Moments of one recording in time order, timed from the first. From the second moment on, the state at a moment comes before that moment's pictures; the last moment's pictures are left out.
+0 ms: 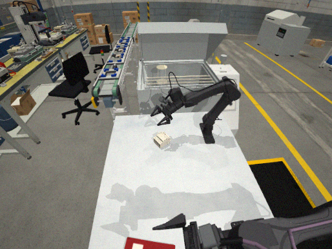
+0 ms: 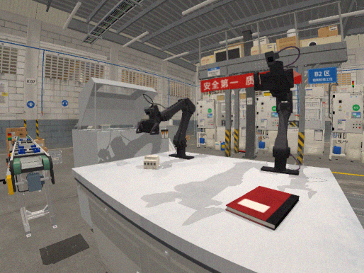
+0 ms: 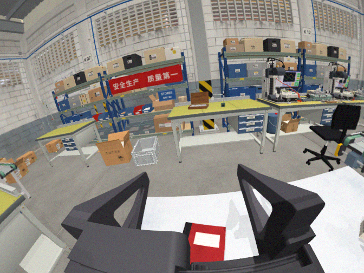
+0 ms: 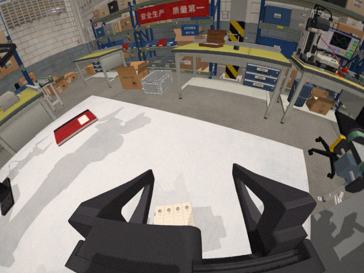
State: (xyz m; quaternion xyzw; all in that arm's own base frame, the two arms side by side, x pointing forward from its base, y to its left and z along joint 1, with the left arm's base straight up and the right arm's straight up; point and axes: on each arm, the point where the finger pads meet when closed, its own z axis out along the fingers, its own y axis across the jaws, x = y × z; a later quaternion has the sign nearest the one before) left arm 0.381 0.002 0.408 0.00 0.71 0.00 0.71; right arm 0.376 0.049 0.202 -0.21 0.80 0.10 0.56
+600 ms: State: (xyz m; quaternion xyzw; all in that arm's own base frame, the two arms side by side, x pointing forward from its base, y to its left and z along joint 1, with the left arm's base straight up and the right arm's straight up) left arm 0.381 0.002 0.408 0.00 0.71 0.00 0.71; right arm 0.394 0.023 0.318 -0.10 0.76 0.03 0.64
